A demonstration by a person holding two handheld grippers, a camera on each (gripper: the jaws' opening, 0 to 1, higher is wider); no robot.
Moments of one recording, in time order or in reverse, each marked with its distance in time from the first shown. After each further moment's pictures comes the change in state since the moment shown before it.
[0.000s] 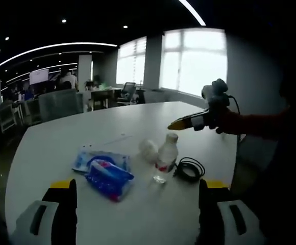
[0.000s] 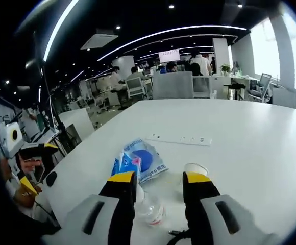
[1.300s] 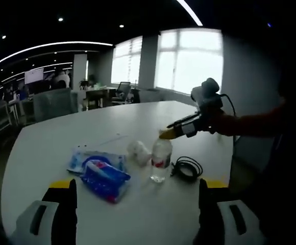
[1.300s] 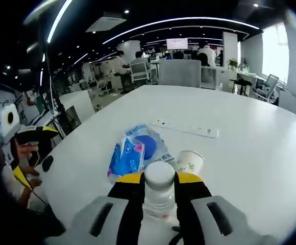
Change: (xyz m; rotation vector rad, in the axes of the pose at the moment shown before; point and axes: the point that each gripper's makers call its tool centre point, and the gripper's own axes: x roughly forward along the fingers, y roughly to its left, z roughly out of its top) left arm 0.011 0.000 -0.003 0.006 0.005 -0.049; right arm 0.014 0.035 -0.031 -0.089 0.117 0.018
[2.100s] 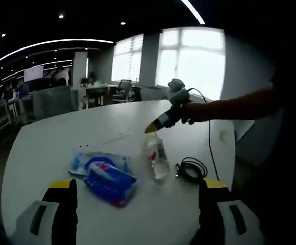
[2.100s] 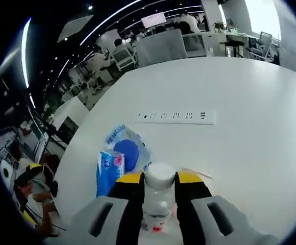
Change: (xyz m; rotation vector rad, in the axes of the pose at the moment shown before) left arm 0.011 0.008 0.010 -0.004 0.021 -0.006; right arm 0.077 -0.064 0.022 0.200 0.165 0.035
